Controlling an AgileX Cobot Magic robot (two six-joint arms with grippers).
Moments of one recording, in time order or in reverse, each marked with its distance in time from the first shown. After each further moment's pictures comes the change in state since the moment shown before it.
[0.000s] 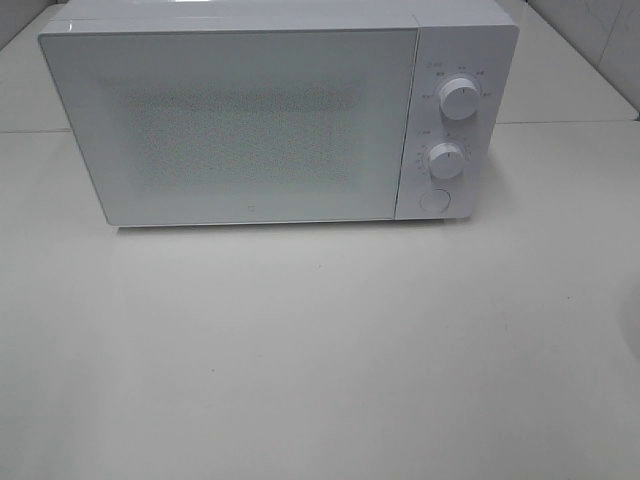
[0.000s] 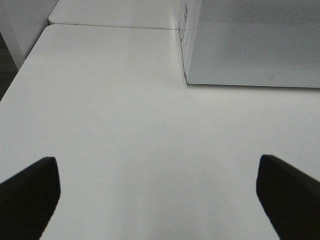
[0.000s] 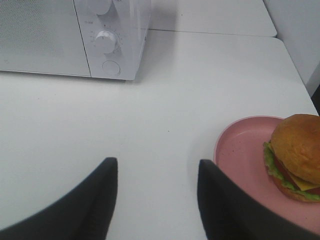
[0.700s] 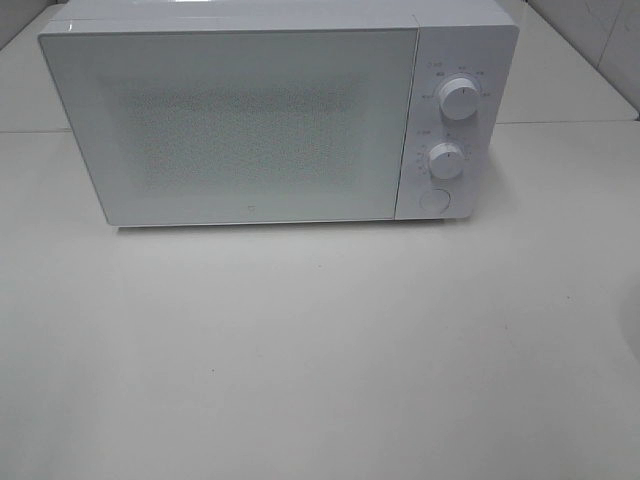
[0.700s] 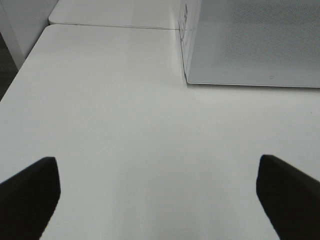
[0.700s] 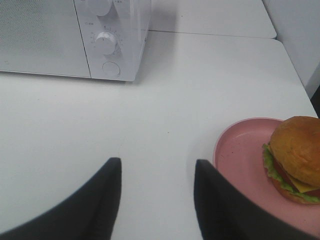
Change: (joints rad) left arm 0.000 0.000 0.000 0.001 0.000 0.000; right arm 0.000 0.022 -0.007 -0.001 -0.006 -0.004
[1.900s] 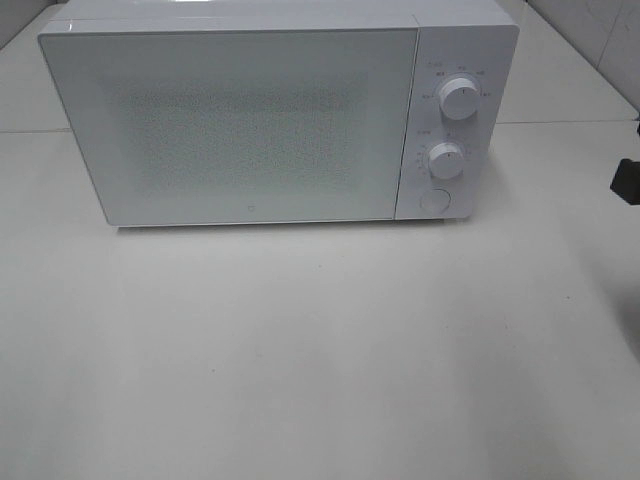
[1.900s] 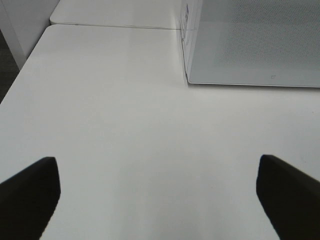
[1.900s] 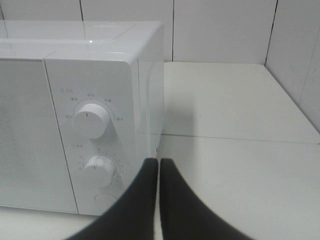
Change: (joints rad) left arm 0.000 0.000 0.000 0.003 0.000 0.000; right arm 0.000 0.993 0.290 -0.026 -1.630 0.050
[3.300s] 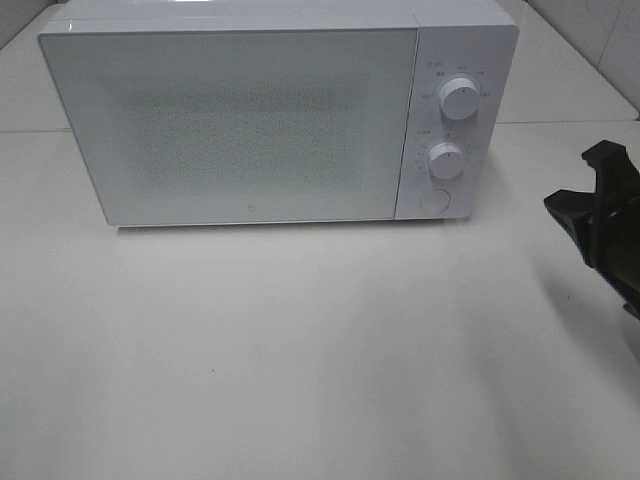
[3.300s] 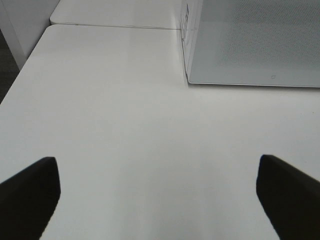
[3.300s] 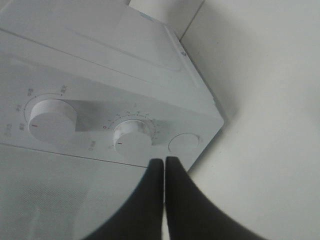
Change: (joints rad) left arm 0.000 0.000 0.000 0.001 0.000 0.000; right arm 0.028 0.576 -0.001 -0.052 -0.398 1.107
